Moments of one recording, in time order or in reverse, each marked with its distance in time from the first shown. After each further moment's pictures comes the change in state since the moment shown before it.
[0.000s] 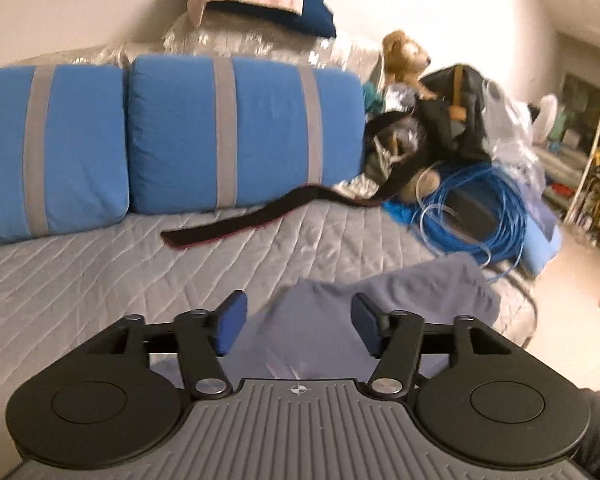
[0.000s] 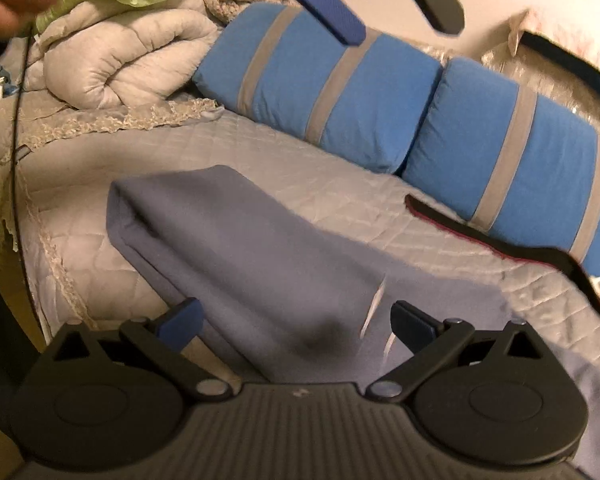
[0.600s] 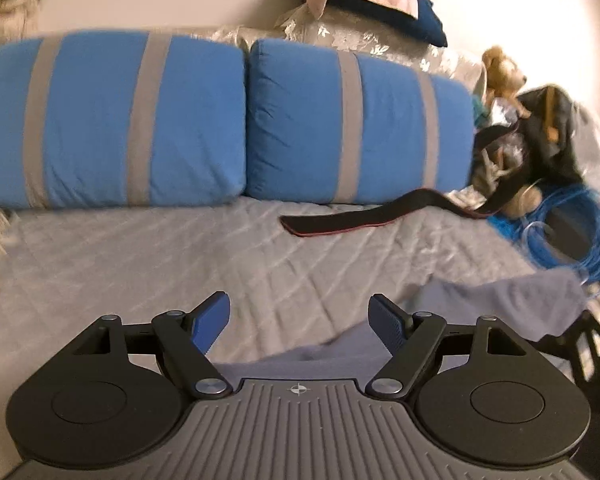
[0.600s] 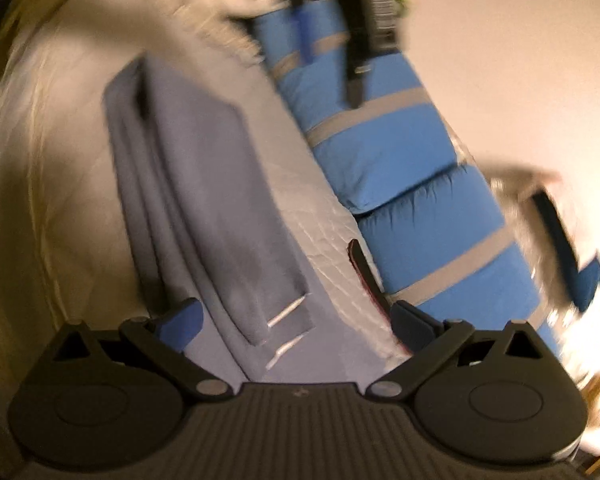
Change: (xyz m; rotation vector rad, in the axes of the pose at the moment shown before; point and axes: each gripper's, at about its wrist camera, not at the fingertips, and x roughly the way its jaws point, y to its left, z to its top) left arm 0.010 0.088 -0.031 -0.075 -0.036 0.254; right arm 0.015 0.031 -0.023 -0.707 0.059 -0.270
